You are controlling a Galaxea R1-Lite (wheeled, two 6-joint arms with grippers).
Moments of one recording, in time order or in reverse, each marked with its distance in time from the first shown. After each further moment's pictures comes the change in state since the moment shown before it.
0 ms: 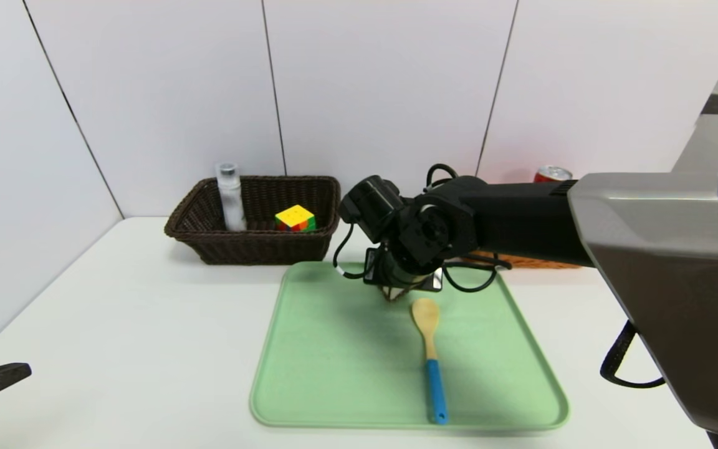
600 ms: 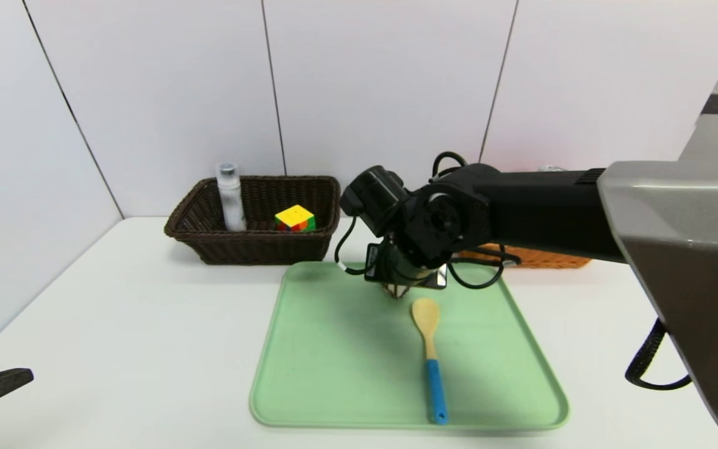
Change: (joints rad) left arm 0.000 -0.005 0.013 0.000 0.001 0.000; right arm 0.018 -0.052 0.002 0.040 0.015 0.006
